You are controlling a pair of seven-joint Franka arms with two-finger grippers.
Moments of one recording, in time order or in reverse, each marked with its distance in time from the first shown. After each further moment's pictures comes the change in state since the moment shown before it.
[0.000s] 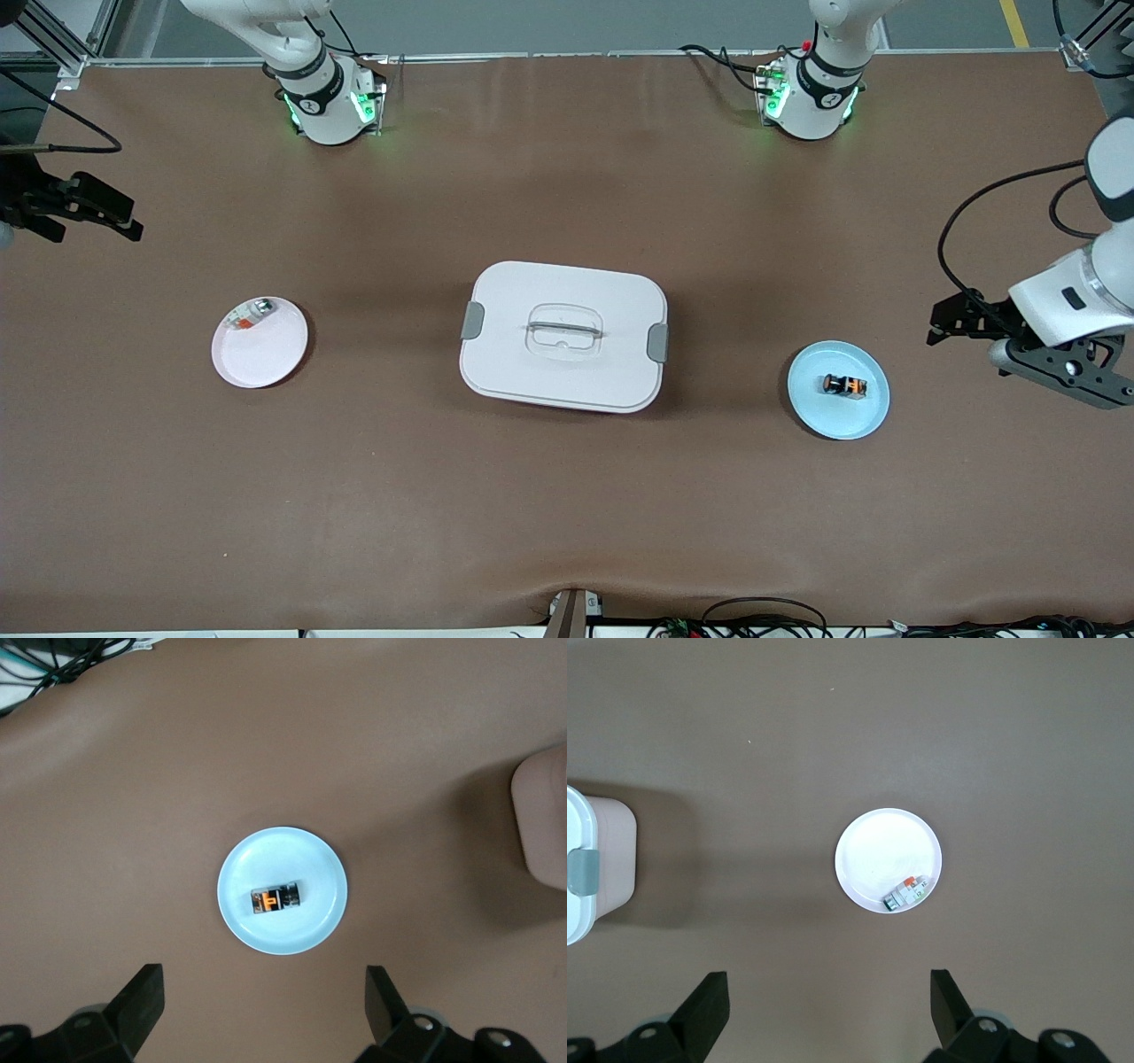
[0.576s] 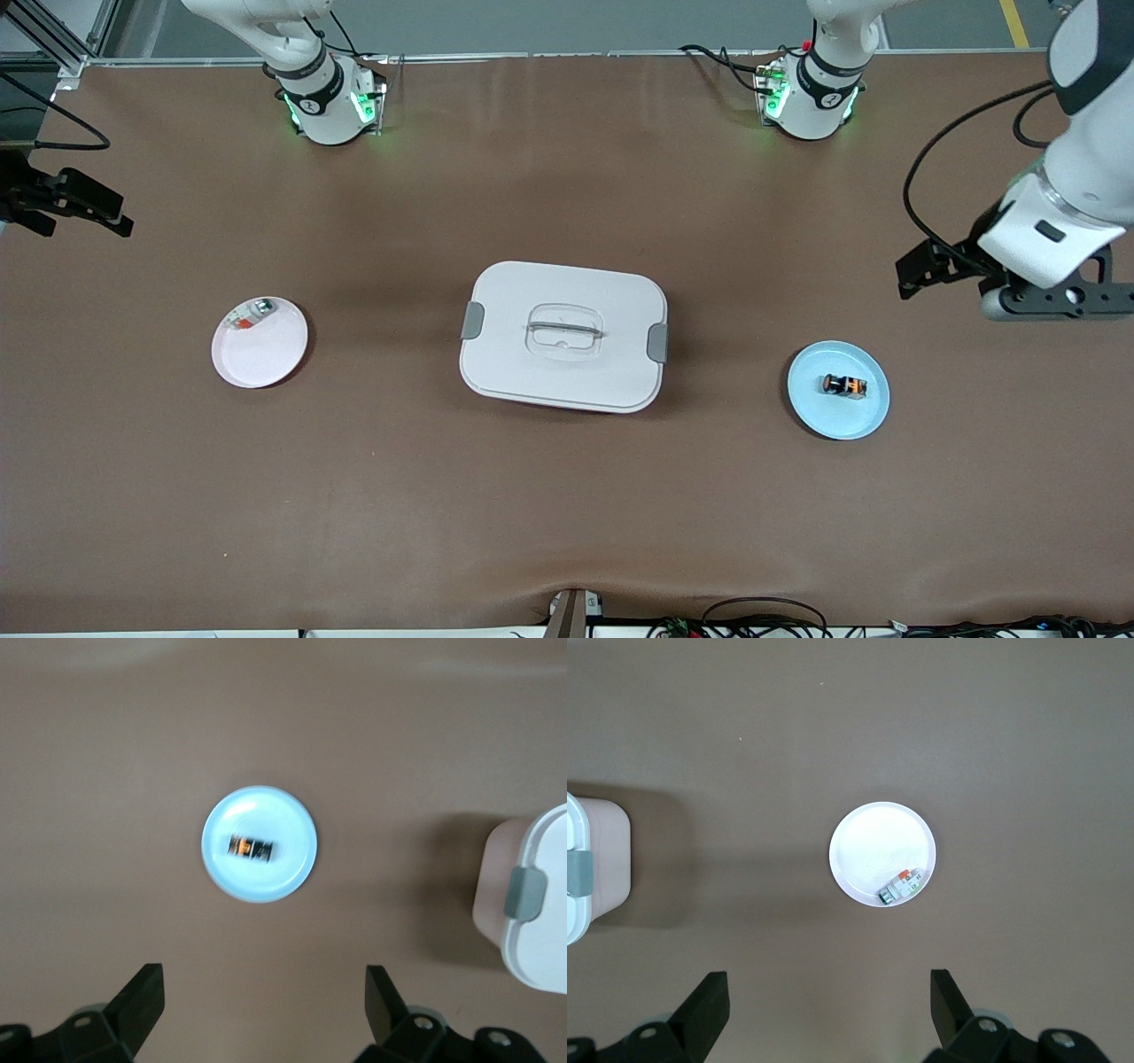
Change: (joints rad) left arm -0.241 -0.154 0.162 0.005 0.000 -0.164 -0.452; right arm -0.015 0.000 0.001 0.002 -0.001 -0.013 0.020
